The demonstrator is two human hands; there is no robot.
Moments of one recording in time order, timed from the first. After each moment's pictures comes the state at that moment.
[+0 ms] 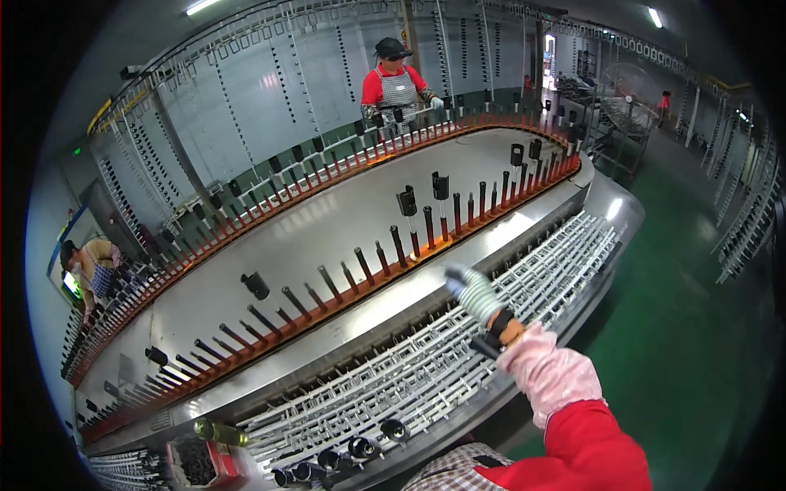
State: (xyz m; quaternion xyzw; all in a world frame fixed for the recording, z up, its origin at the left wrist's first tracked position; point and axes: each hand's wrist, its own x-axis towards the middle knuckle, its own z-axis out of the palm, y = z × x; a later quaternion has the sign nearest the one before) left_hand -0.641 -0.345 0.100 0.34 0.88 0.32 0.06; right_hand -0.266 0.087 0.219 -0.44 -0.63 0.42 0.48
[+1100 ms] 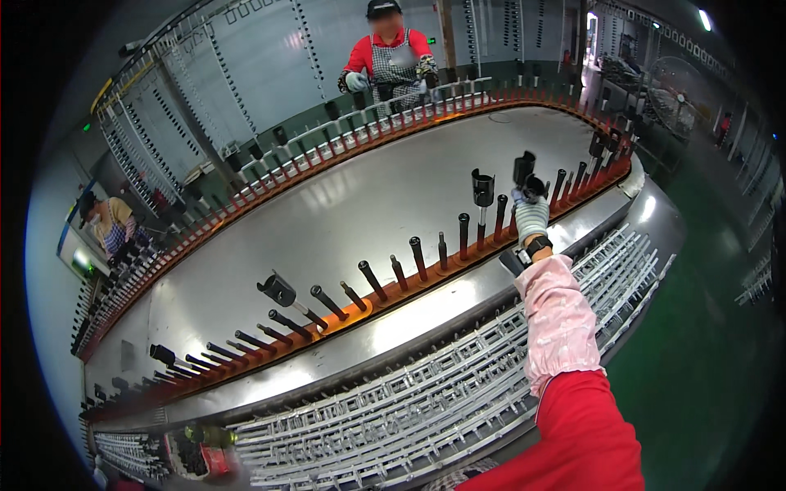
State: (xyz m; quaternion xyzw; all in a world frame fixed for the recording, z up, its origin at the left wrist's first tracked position) left_hand -0.620 -0.335 0.105 0.31 0.90 0.29 0.04; right_hand -0.158 0.393 0.204 -0.49 -0.44 0.32 0.68
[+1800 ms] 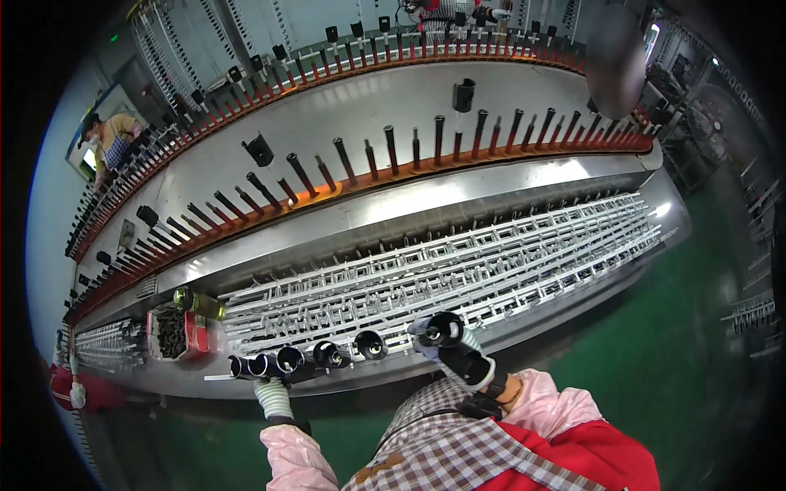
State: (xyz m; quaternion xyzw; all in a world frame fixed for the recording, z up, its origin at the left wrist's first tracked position) left_hand -0.708 -0.390 -0.007 0.00 0.74 0.64 0.22; right_hand -0.300 -0.161 0.136 -0.16 -0.21 0.90 0.35
